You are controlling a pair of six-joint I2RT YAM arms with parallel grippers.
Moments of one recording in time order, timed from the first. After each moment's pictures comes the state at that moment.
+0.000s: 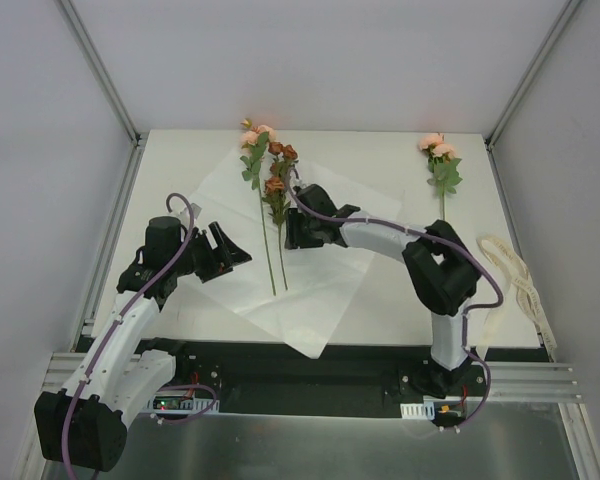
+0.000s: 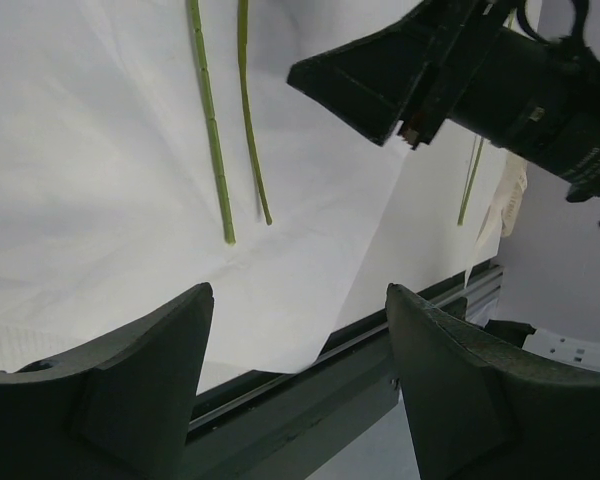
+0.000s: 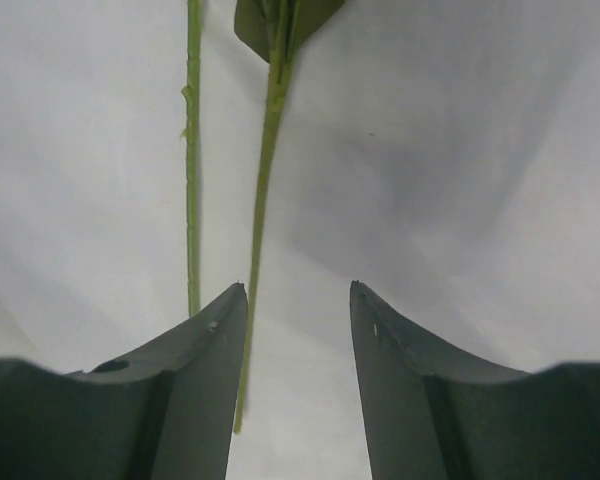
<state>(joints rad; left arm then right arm) -0.16 0.83 0.62 -0.47 0.52 -0.73 0.79 2.00 1.35 -0.23 -0.03 0.60</state>
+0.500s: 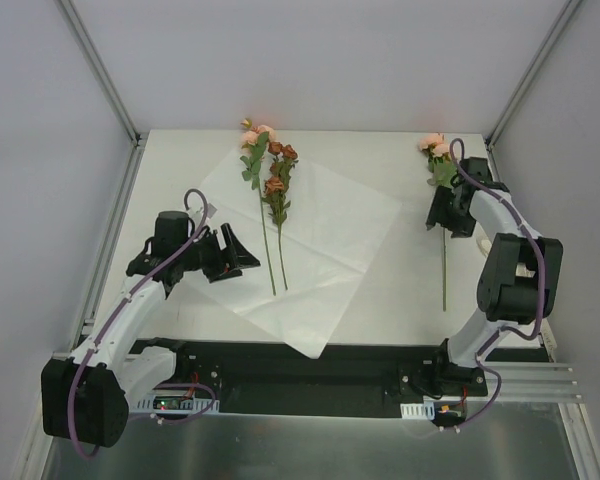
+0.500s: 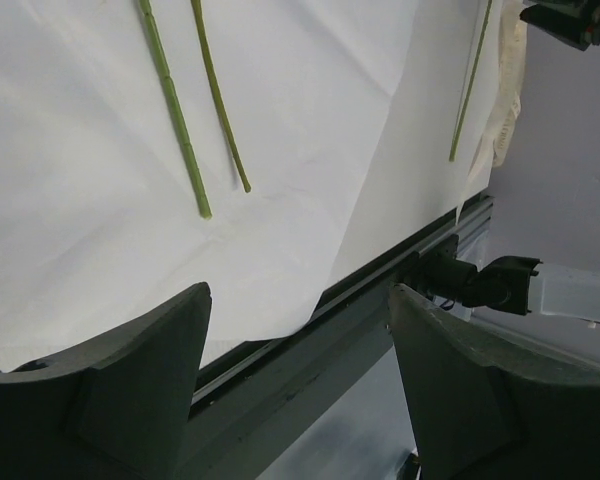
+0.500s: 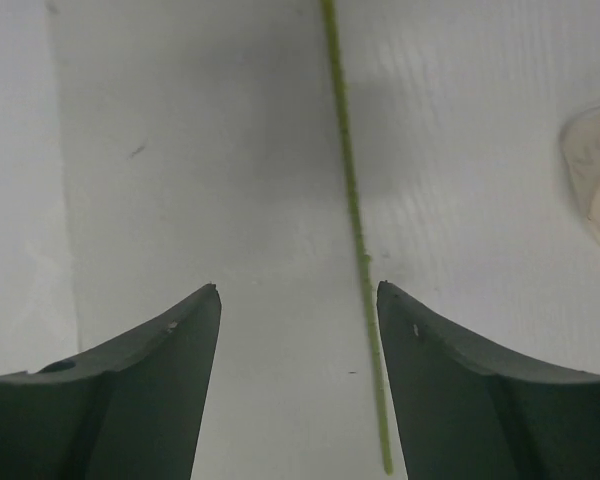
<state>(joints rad) -0.16 0.97 0.63 -0.43 0.67 -0.67 -0.04 1.70 1.25 -0.65 0.02 0.22</state>
